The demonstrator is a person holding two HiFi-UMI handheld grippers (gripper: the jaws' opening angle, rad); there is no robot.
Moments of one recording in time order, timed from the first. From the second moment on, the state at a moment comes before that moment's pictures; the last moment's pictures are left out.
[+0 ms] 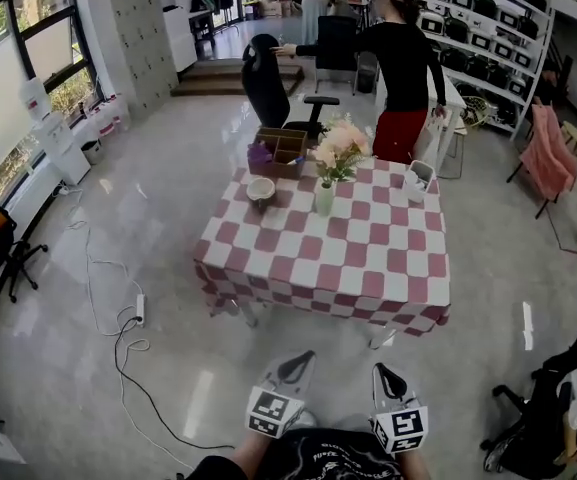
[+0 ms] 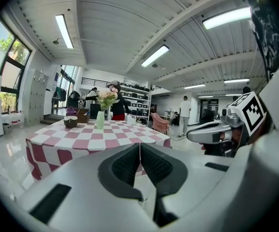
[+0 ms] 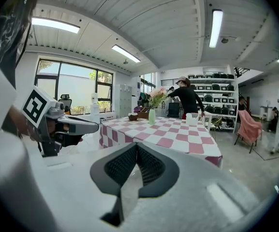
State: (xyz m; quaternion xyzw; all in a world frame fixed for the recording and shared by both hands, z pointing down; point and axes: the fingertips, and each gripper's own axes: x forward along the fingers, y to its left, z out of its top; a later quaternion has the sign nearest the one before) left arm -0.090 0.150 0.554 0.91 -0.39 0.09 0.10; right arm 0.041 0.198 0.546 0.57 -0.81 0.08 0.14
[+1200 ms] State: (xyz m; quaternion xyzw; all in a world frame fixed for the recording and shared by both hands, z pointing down) left arm -0.111 0.067 0.568 0.87 -0.46 0.09 0.13; right arm 0.041 0.078 0.562 0.52 -0.84 0.12 0.12
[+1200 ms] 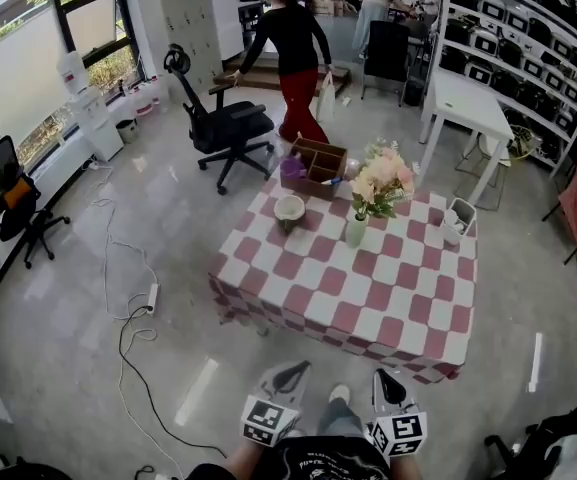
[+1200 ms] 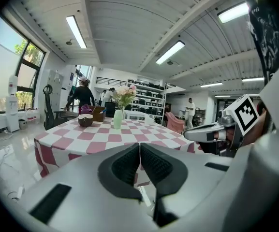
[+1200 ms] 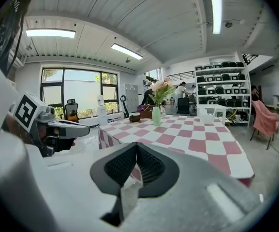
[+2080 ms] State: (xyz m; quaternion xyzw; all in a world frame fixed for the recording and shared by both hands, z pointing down) left arm -0.036 -0.057 0.556 0.85 -0.50 0.09 0.13; right arm 0.098 -0.063 0.551 0.45 -0.88 0.12 0.10
